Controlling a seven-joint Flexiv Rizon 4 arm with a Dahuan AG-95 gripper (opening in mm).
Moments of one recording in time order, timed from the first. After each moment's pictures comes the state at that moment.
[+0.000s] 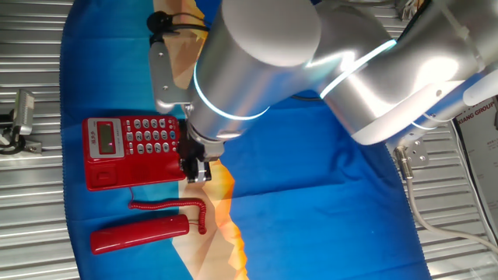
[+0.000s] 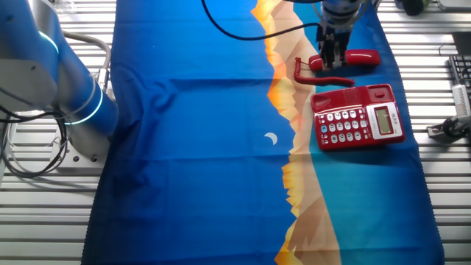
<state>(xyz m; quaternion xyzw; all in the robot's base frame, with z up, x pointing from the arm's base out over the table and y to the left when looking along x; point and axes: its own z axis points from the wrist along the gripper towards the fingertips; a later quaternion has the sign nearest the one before) 0.577 0.105 0.142 -0.03 1.00 0.00 0.07</state>
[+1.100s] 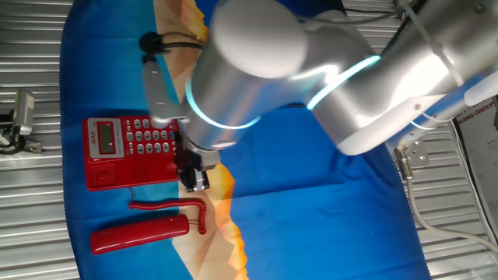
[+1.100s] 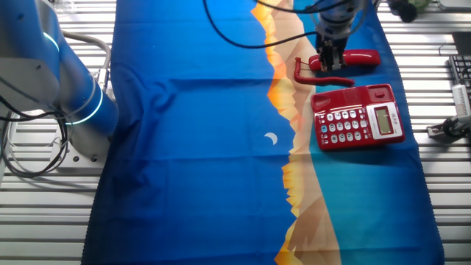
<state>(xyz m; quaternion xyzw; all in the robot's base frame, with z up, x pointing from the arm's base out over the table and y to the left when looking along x) 0.577 0.112 0.118 -0.06 1.00 0.02 0.04</state>
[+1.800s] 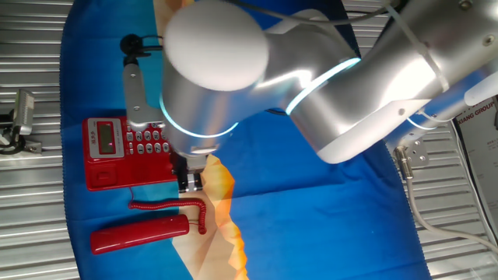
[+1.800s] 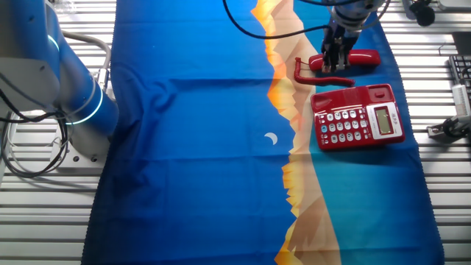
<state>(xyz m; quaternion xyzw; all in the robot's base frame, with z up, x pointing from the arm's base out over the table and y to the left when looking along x) 0.577 0.109 0.116 -0.04 1.00 0.00 0.02</state>
